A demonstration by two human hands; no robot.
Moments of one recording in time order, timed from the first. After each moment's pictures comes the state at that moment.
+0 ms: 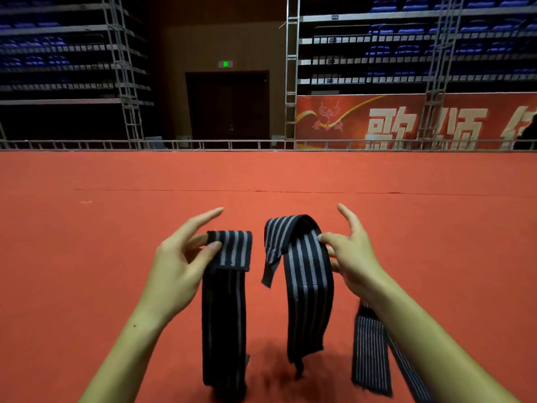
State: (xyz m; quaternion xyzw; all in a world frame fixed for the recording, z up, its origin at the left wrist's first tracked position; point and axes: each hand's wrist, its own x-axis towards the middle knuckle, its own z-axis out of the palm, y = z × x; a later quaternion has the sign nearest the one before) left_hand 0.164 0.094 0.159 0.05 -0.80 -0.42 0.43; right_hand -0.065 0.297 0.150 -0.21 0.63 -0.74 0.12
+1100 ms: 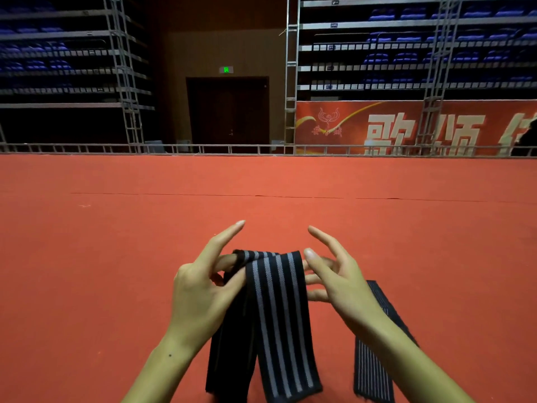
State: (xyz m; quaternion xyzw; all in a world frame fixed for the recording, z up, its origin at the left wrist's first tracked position) left_hand 0.152 0.135 0.143 0.02 -0.80 -0.33 0.50; right_hand 0.008 0.316 0.151 -0.33 0.61 -0.71 0.14
